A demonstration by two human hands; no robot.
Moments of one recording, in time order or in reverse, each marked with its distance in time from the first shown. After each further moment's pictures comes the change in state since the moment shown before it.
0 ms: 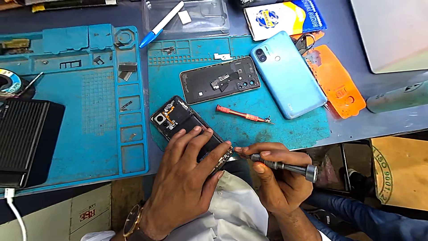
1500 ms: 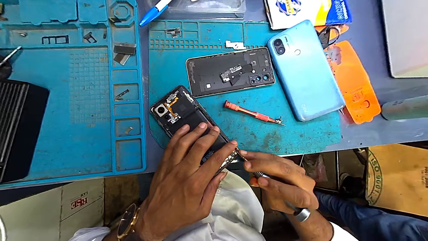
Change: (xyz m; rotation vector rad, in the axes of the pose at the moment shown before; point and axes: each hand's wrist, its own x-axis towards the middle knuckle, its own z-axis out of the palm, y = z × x) left_hand -0.001 0.000 0.000 -0.053 0.000 -0.001; right_hand -0.005 0.017 -0.029 -0.065 -0.354 -0.239
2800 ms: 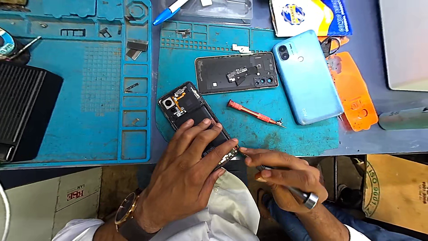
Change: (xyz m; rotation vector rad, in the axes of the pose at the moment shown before) left_hand 0.001 -0.002 -0.003 -0.026 -0.030 0.003; right_hand 0.018 -0.001 -0.017 0.189 -0.082 0.115
